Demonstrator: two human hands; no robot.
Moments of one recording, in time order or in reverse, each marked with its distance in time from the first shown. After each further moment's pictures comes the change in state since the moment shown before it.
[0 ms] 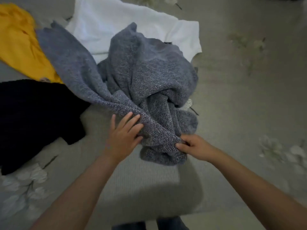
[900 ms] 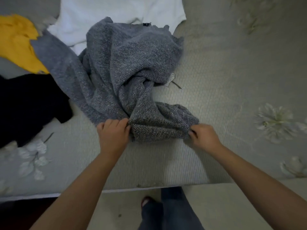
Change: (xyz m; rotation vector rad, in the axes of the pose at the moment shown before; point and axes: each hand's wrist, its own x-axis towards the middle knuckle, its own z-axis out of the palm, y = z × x) left_hand -0.024 0.141 0.008 0.183 0.029 -0.339; right_hand -0.057 0.177 0.024 -0.283 0.501 -0.109
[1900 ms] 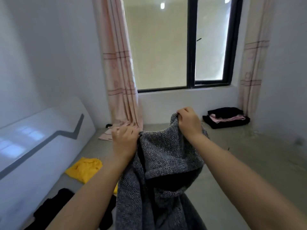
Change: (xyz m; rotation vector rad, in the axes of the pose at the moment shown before) left_hand 0.033 0.006 -0.411 0.349 0.832 0.187; right_hand -0.073 -0.302 -0.385 0.106 0.996 -0.291
